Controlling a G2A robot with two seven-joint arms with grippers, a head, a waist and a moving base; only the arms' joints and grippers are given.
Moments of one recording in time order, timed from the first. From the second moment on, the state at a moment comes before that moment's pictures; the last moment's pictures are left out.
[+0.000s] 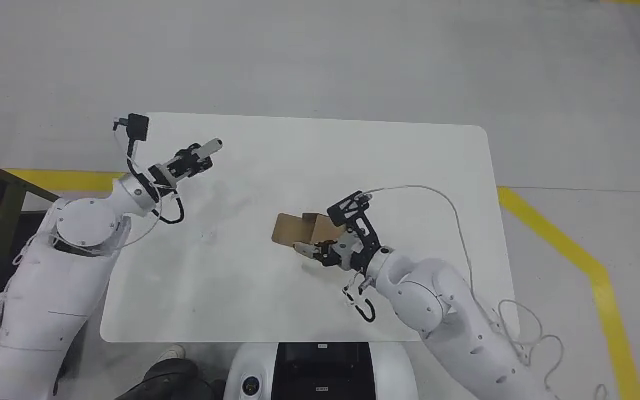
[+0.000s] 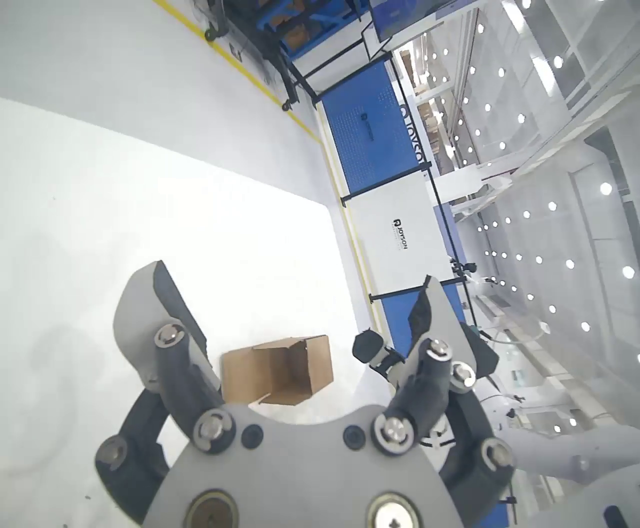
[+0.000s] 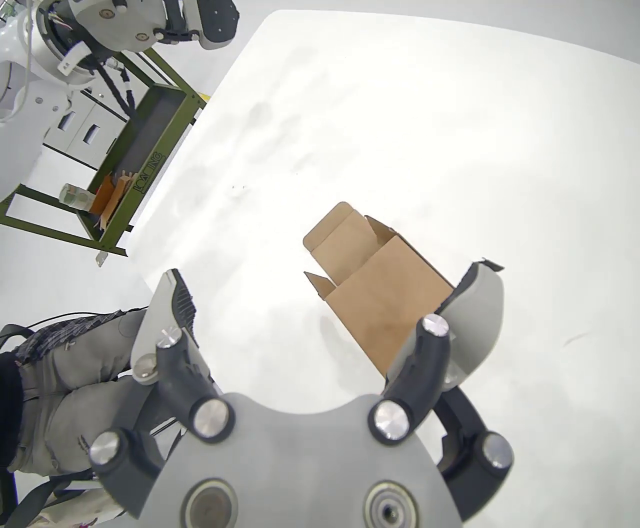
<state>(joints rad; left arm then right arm) 1.34 -0.78 -1.51 -1.61 -0.15 -0.31 -0.59 -1.31 -1.22 0.90 -1.96 -0.82 0.06 0.64</state>
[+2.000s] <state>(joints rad) 1.41 -0.78 -1.58 -1.61 0.07 -0.43 -0.46 -1.39 -1.30 0.76 -1.93 -0.85 0.43 0.73</state>
